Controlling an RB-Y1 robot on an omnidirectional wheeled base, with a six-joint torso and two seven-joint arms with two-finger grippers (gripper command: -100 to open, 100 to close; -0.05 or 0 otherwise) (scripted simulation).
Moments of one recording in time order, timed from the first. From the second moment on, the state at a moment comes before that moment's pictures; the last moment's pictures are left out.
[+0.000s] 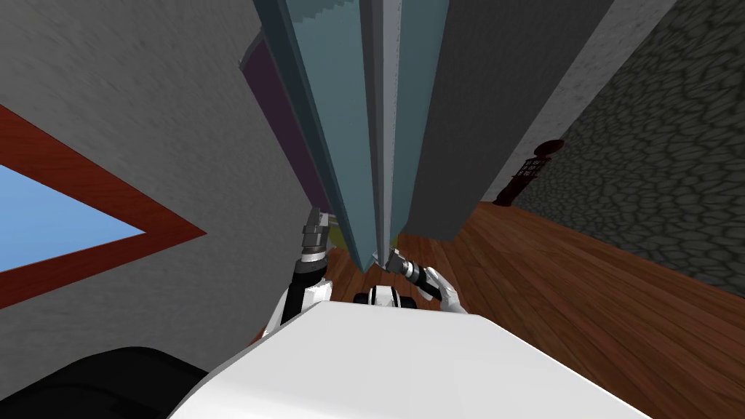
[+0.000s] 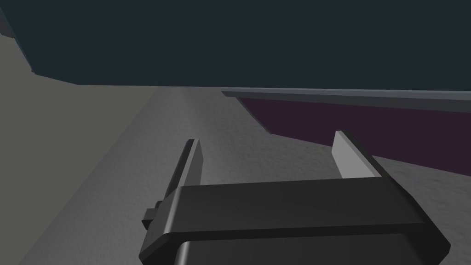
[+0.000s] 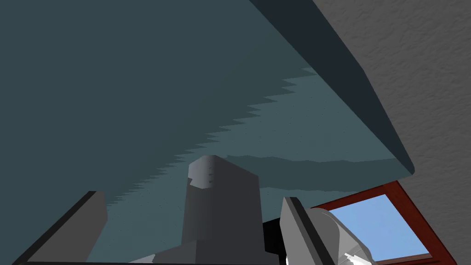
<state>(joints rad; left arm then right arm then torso) 0.52 0.01 -0.06 -2.38 -0.12 -0.47 -0.14 -0.03 -0.24 0.35 -1.29 0.73 -1.18 1.37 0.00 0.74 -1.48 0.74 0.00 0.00</state>
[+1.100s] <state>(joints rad) 0.52 0.01 -0.06 -2.38 -0.12 -0.47 -0.14 -0.07 -0.27 0.34 -1.32 0.73 -1.10 1.28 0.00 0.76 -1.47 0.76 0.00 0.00</state>
